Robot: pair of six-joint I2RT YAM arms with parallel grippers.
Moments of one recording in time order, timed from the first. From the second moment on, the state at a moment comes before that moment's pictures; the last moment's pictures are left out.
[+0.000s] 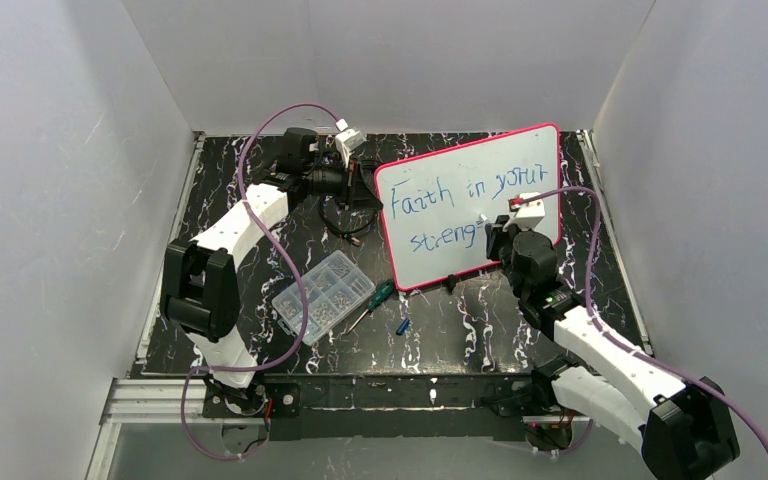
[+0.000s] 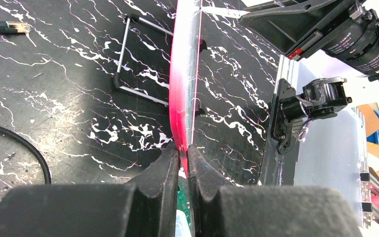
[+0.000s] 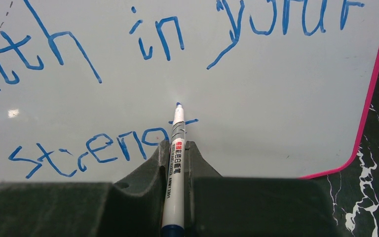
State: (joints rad) left arm -0.33 1.71 1.36 -0.28 0.98 -0.05; right arm 0.52 0.90 0.46 0.23 0.35 0.16
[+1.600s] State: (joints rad) left arm -0.33 1.71 1.36 -0.28 0.99 -0.06; right arm 0.52 0.87 0.47 0.15 0.47 0.17
